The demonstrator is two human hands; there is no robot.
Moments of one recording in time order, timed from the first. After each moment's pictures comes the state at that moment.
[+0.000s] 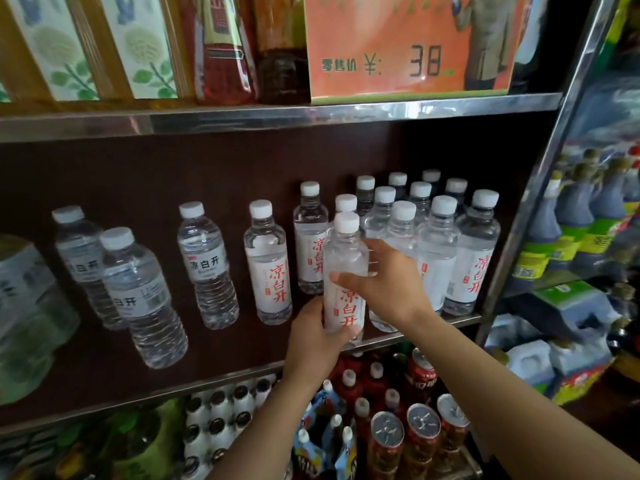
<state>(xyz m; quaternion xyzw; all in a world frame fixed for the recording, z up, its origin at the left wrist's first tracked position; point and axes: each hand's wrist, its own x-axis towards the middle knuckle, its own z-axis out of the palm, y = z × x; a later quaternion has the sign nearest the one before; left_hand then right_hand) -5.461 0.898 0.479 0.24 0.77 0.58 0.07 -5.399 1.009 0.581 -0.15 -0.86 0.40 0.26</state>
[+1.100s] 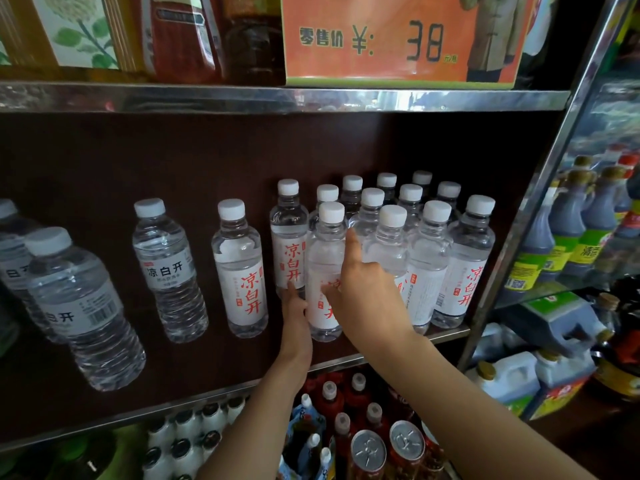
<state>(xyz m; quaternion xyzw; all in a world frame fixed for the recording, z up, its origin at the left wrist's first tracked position) -5.503 0.942 0.475 0.05 0.59 0.79 0.17 -5.416 1.003 0.578 -0.17 -0.95 0.17 0.22</state>
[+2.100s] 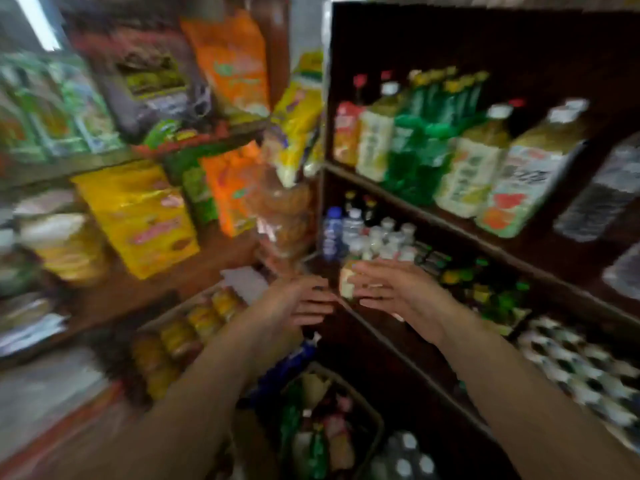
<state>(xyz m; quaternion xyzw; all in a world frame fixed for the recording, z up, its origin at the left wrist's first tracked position) -5.233 0.334 0.478 -0.30 0.59 0.75 0.03 -5.326 0.488 0.507 0.12 -0.70 0.60 -0.36</state>
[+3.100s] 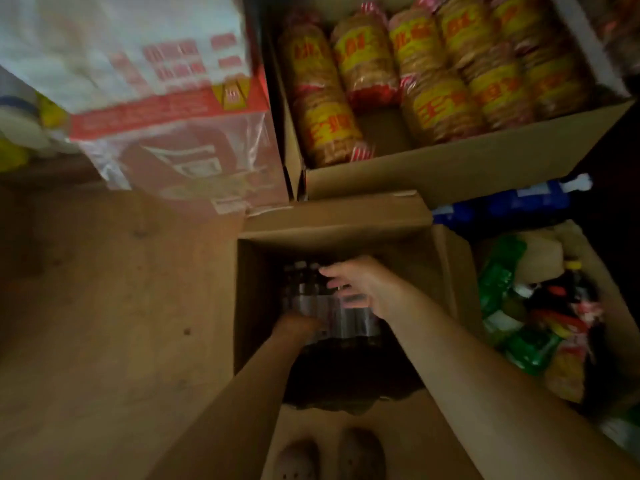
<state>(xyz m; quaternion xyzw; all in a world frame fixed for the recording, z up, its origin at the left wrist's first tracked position) -4.938 0.176 -0.166 -0.70 0.37 0.59 0.13 -5.073 0.169 -0.118 0.08 -0.71 0.20 -0.67</state>
